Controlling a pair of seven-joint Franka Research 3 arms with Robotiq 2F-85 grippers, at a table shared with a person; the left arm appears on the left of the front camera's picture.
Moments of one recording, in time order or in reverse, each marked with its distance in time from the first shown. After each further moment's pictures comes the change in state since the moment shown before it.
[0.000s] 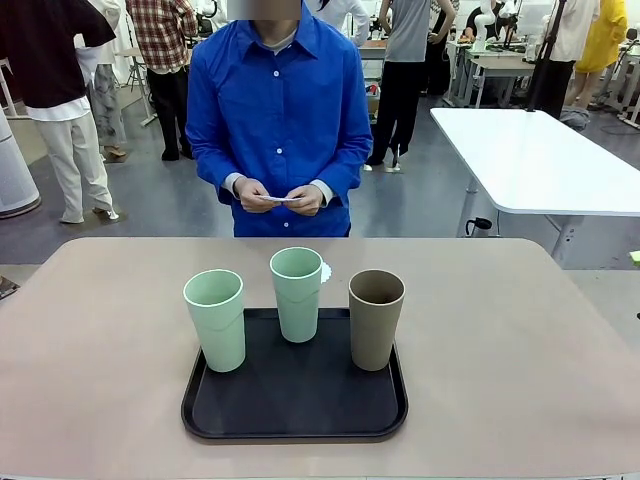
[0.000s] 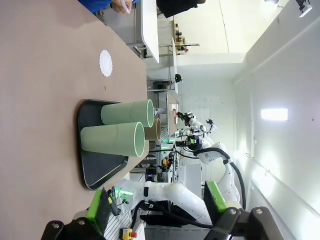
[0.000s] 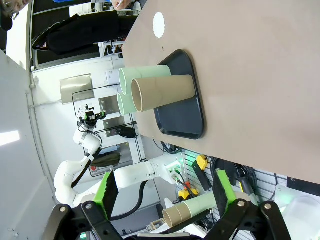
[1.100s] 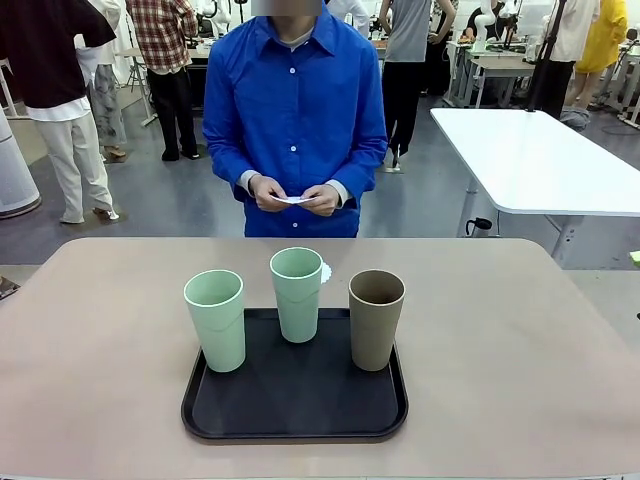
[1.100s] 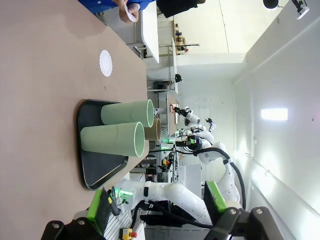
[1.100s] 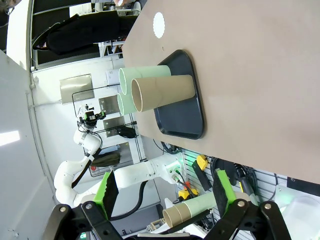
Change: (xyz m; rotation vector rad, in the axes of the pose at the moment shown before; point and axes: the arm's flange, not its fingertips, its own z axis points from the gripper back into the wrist) left arm 0.000 0.000 0.000 0.000 0.000 0.000; right arm 0.000 0.000 0.000 0.000 0.000 0.000
